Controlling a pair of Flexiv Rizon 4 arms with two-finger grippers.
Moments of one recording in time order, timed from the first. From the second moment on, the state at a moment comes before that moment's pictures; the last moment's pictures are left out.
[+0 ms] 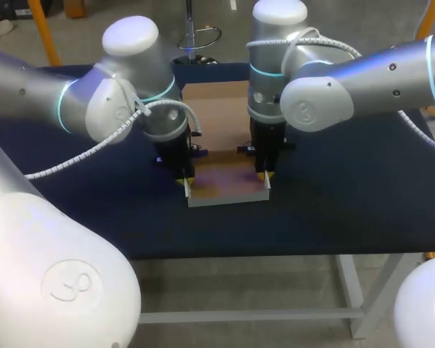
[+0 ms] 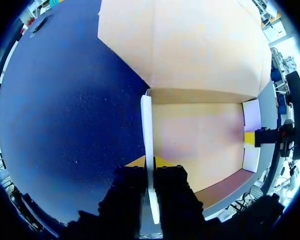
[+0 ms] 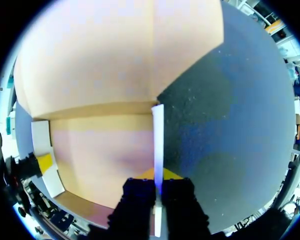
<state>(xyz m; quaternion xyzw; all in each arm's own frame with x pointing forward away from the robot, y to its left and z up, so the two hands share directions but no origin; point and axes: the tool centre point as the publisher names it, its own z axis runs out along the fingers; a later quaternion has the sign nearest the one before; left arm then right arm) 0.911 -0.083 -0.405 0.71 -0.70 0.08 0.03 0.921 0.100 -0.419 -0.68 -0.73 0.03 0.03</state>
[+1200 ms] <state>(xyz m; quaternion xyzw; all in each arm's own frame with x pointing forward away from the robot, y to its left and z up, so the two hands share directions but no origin) 0.913 -0.085 -0.405 0.71 -0.70 0.03 -0.05 0.905 0.101 -0.382 -0.58 -0.81 -0.05 0.03</state>
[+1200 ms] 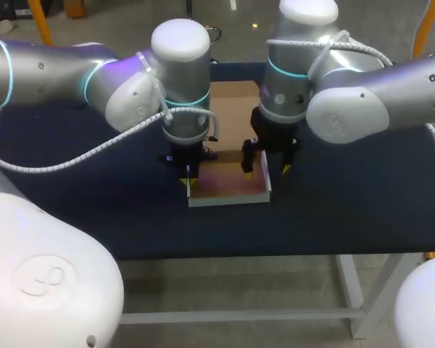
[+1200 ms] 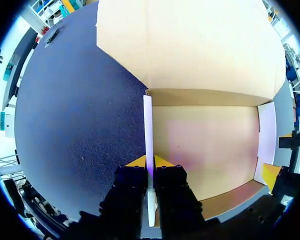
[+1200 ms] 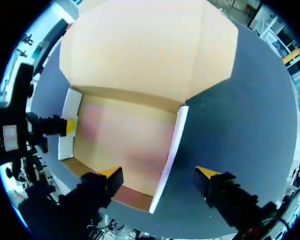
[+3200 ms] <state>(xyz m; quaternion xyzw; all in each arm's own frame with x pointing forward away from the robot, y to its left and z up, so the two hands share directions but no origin) 0.920 -0.073 -0.403 0.70 -0.70 -0.03 -0.11 0.817 0.003 -0.323 -0.14 -0.94 -0.31 -0.01</state>
